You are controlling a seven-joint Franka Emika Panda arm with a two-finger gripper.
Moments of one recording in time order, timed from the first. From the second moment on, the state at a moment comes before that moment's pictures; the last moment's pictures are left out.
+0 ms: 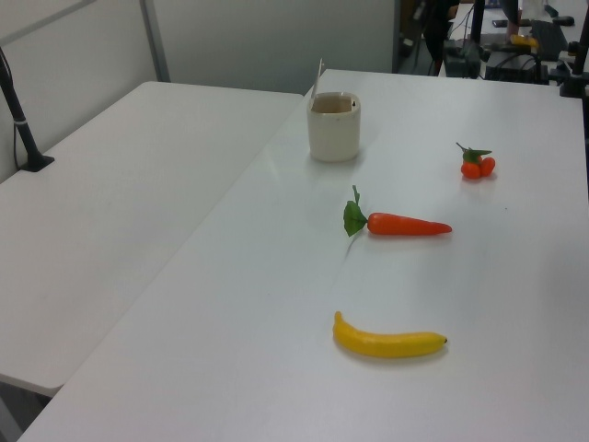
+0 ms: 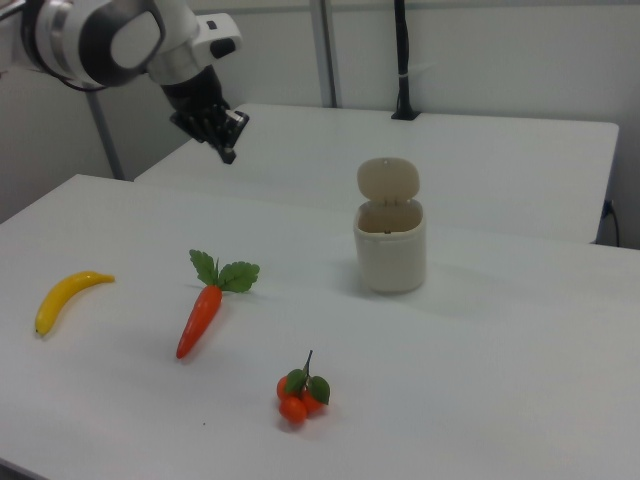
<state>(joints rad) 0.01 0.05 -0.01 -1.61 0.07 2.02 -0.12</state>
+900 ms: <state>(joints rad) 0.00 0.23 -0.01 -1.60 0.07 2.65 -0.12</state>
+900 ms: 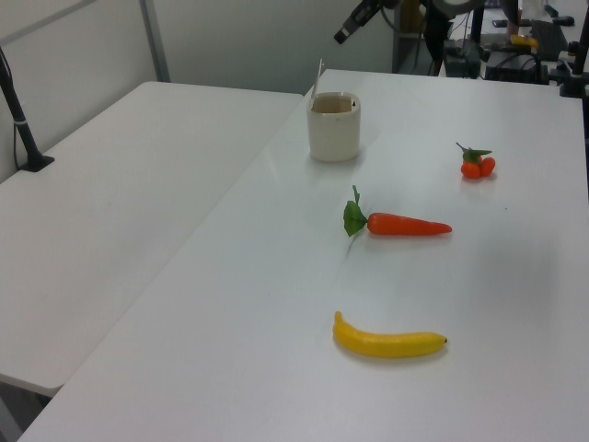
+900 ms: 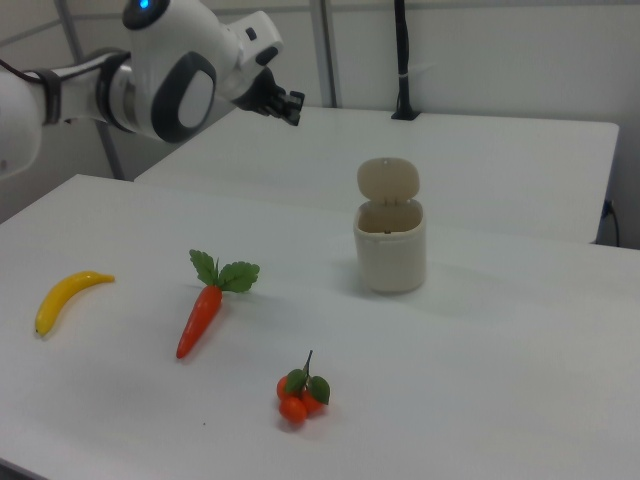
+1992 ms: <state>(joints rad) -0.08 0.56 -0.02 -1.43 0.07 3.03 -0.12</state>
